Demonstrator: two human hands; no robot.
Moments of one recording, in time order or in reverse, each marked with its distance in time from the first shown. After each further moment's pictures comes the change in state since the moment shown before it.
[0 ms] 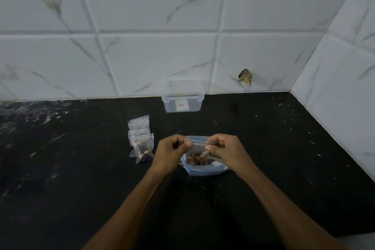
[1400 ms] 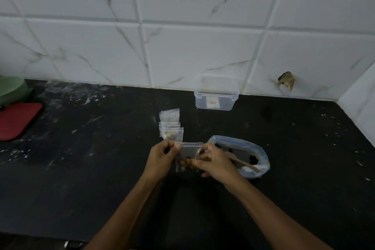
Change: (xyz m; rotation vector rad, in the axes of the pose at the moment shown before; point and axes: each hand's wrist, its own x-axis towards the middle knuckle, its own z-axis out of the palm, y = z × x) left_hand -0.031 -0.036 -0.084 -0.016 0.191 -0.133; right_hand 0.008 -0.021 0.100 0.088 -0.333 0.141
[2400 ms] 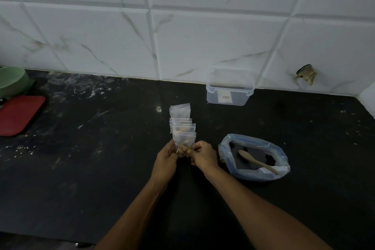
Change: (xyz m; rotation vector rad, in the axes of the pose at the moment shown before) left_hand 0.018 -0.035 -0.020 -0.021 0.019 -0.131; right_hand 0.095 0.024 0.077 -0.031 0.242 0.193
